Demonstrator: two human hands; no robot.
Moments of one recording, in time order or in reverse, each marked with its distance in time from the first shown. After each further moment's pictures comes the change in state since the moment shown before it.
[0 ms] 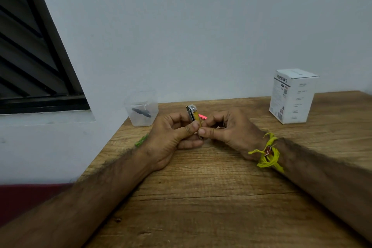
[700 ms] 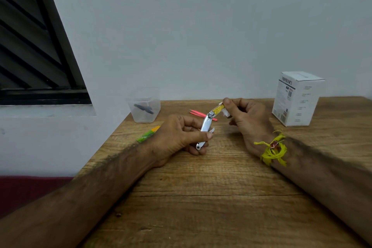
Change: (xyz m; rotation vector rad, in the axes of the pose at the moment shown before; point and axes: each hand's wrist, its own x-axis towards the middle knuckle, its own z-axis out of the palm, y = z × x) left_hand -0.004 0.011 0.006 0.339 -0.158 -0.001; right_hand 0.014 0.004 -0.008 0.154 0.556 0.093
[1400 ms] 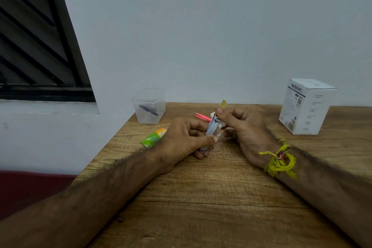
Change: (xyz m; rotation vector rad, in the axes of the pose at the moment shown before) left_hand 0.001 -0.008 0.003 0.002 0.063 0.044; right_hand -0.008 0.001 0.011 0.113 -0.258 0.117
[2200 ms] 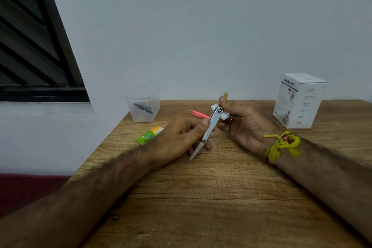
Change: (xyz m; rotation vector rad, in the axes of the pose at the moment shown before) left_hand -0.005 0.009 -0.001 0.238 -0.118 0.040; right_hand 0.002 -0.022 -0.009 0.258 -0.072 0.234
